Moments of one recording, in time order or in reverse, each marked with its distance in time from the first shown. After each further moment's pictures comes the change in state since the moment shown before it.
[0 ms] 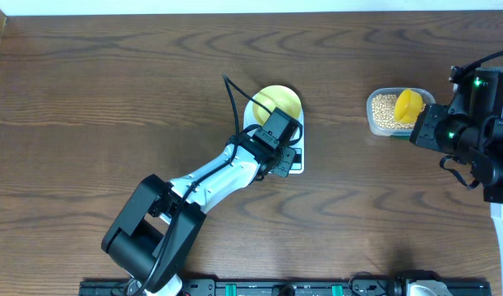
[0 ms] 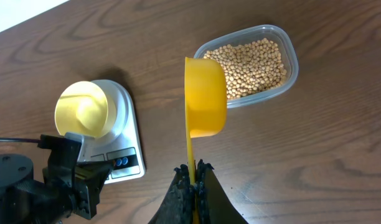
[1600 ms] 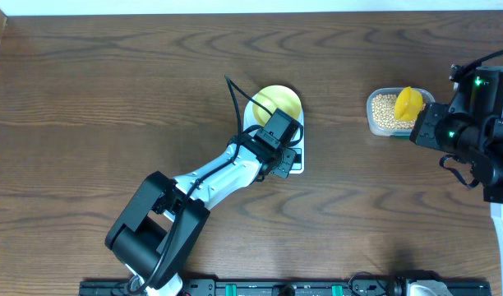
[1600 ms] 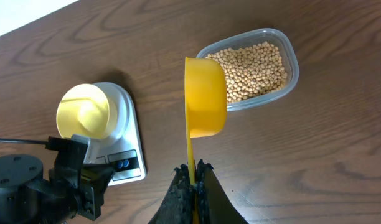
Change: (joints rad) left arm -0.001 0.025 0.000 0.003 0.000 0.000; right arm 0.000 0.000 0.000 0.011 0.000 0.000
